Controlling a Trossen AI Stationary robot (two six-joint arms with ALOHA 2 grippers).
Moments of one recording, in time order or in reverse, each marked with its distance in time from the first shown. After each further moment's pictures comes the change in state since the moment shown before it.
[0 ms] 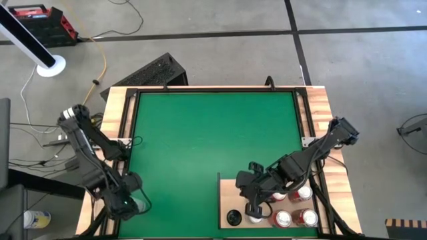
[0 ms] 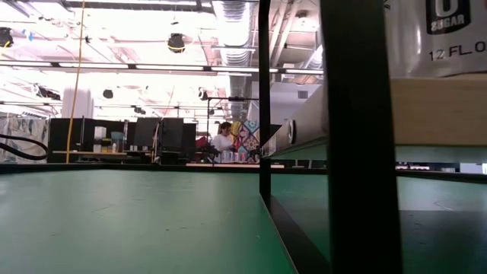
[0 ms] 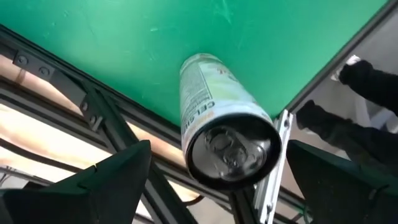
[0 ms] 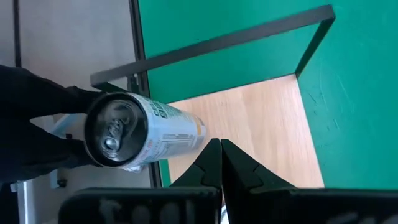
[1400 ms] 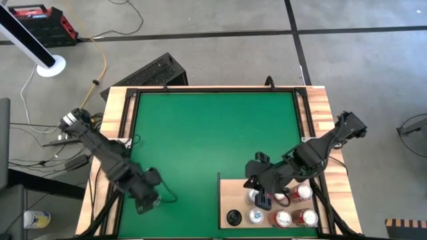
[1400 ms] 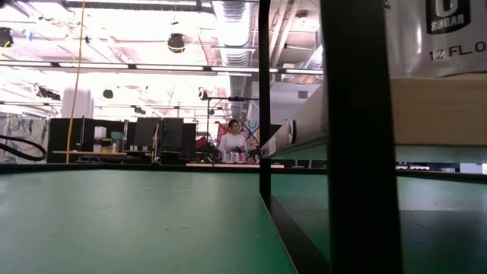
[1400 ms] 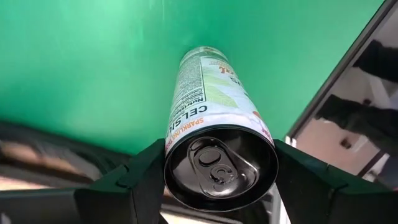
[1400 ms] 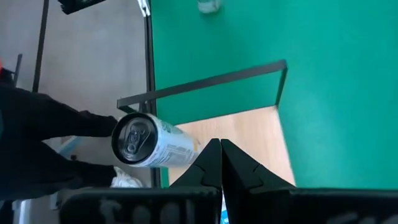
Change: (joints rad) left arm 0.241 0.079 0.012 0.026 0.027 0.420; right arm 0.002 -0.130 0.000 -0.001 0.068 -0.052
